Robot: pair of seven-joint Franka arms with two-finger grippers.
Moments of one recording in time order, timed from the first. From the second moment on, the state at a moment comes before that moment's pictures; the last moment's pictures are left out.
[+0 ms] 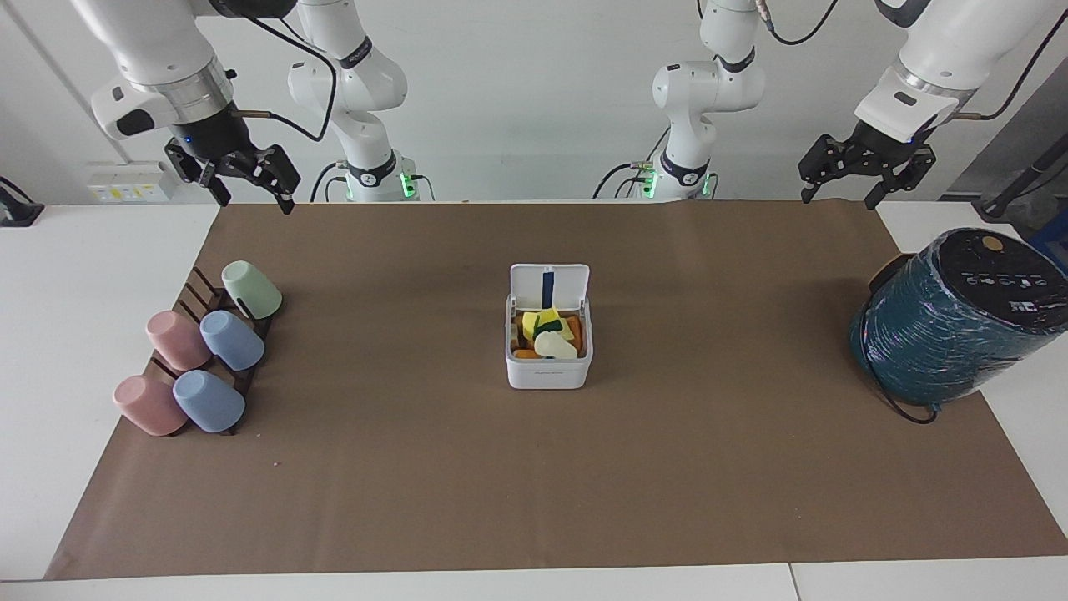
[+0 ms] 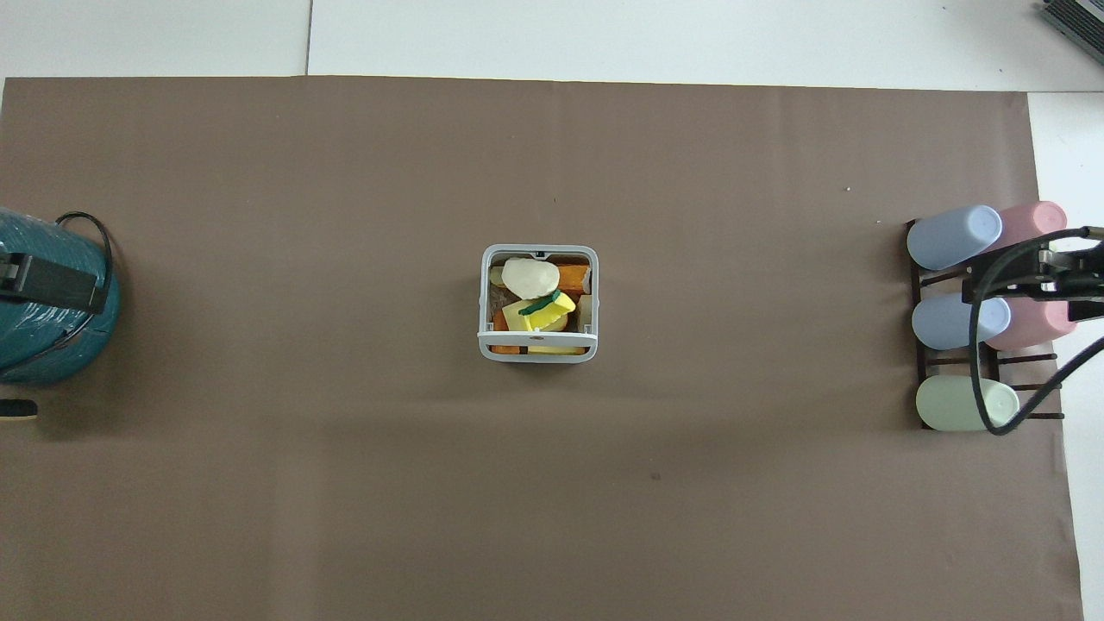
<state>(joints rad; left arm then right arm) -0.05 -0.02 0.01 -1.50 -0.02 1.44 0.16 0.01 -0.04 -0.01 -1.55 0.00 1.48 0.19</state>
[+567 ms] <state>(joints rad) -0.07 -0.02 0.01 -1.50 -0.02 1.45 0.16 0.00 -0.04 -0.01 -1.55 0.00 1.48 0.19</state>
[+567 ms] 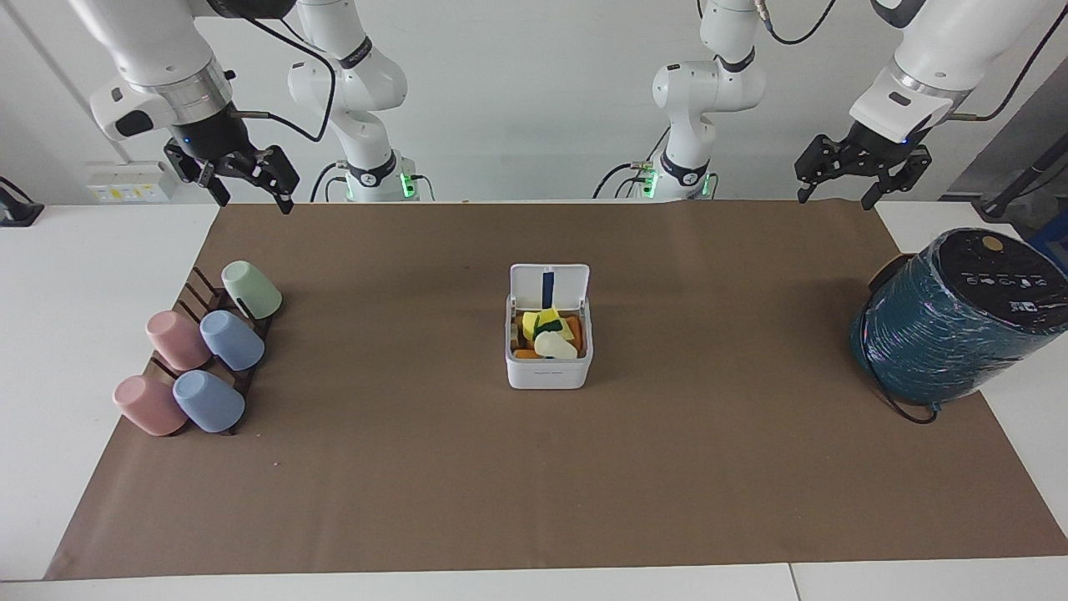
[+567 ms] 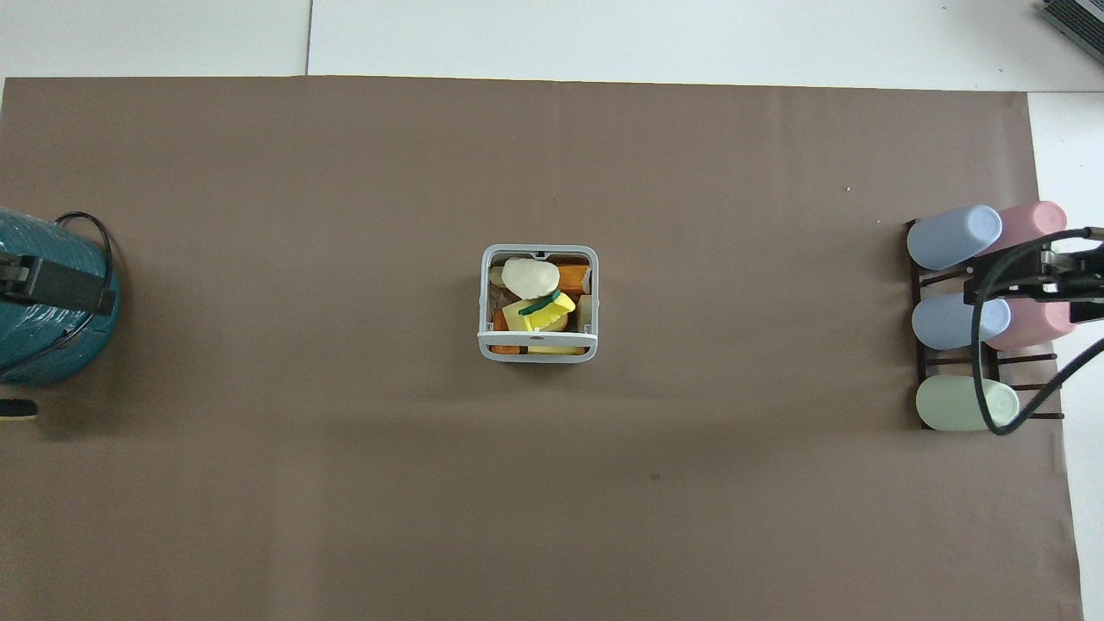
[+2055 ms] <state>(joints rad) -0.52 -0.02 0.00 -1.61 -0.03 1.72 -0.11 0.01 -0.04 -0.01 -1.55 0.00 1.48 0.19</state>
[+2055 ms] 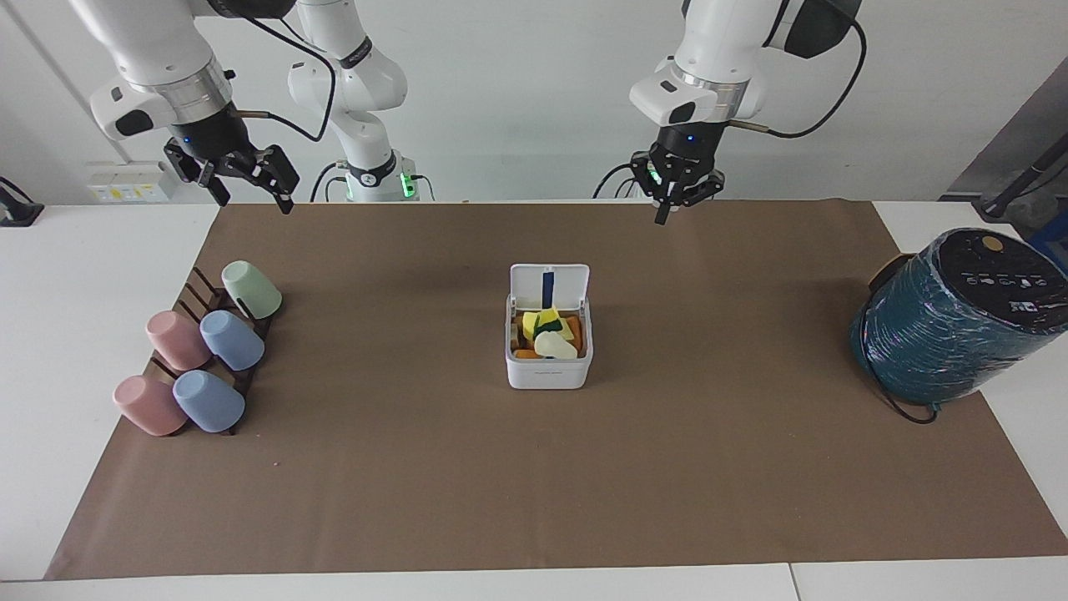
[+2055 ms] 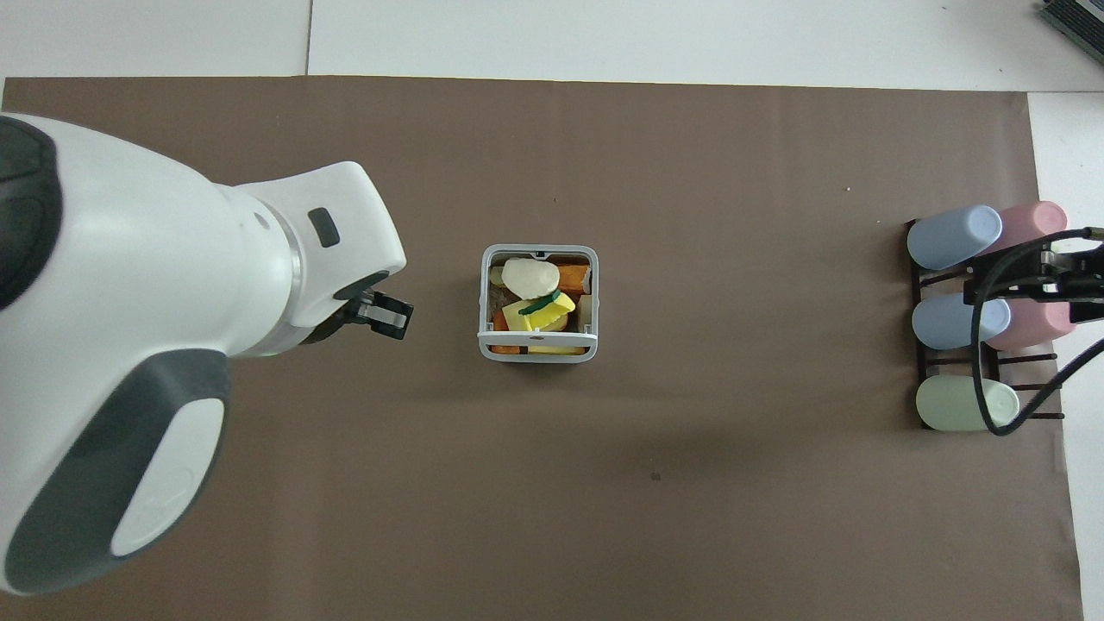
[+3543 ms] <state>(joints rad) -0.71 0.12 0.01 -1.80 -0.03 2.13 -0.30 0.01 -0.04 -0.01 -1.55 0.00 1.48 0.19</state>
